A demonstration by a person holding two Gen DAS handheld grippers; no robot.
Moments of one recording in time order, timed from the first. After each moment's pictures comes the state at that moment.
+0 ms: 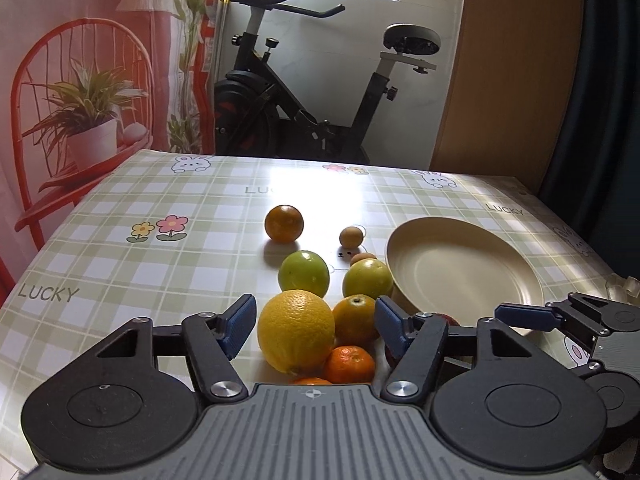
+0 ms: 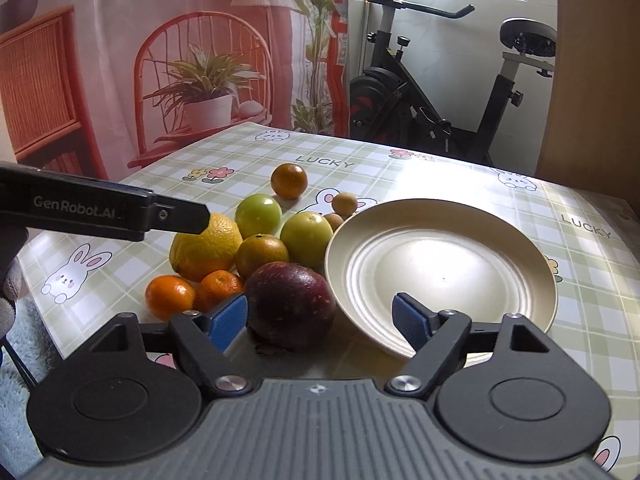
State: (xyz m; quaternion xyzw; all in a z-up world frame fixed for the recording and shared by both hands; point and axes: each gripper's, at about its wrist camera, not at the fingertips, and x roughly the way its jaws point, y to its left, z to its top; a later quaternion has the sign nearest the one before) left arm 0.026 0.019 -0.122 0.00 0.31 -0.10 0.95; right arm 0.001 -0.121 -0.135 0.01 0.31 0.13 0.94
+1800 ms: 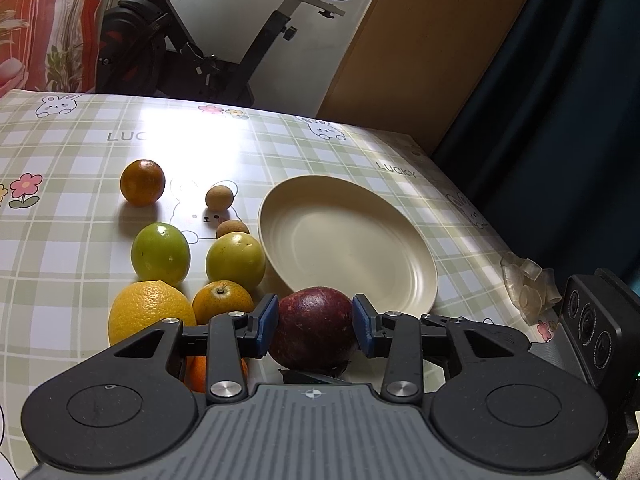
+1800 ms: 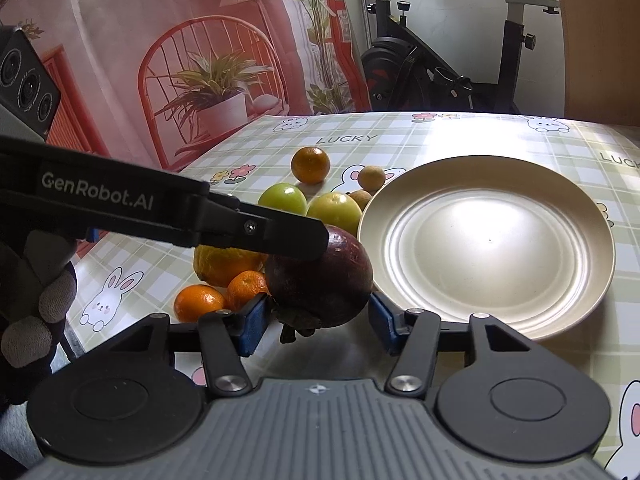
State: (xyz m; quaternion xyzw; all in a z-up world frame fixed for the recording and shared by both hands) left arm 0.082 -0.001 -0.144 -0.07 0.39 -0.28 0.87; right arm 0.019 -0.133 -0.146 0.11 0.34 0.17 0.92
